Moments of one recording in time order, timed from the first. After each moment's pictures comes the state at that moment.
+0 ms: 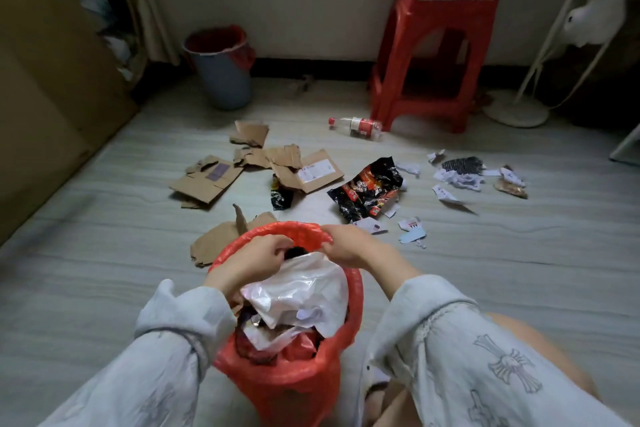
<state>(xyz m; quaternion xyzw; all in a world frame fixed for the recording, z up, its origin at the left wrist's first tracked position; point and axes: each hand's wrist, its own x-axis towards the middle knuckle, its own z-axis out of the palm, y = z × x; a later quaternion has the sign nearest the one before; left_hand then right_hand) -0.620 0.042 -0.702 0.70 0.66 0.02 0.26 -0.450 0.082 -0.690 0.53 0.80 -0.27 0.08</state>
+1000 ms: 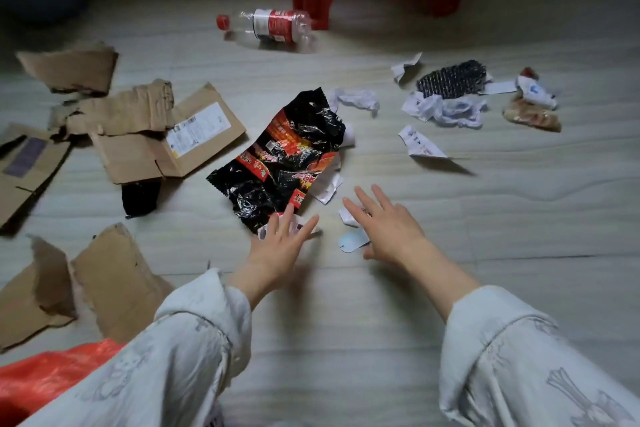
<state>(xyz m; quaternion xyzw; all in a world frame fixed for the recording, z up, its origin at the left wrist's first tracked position) -0.419 0.287 -0.959 0.74 0.59 -0.25 0.22 -0.221 0.314 -0.943 0.54 0.78 -0.21 0.22</state>
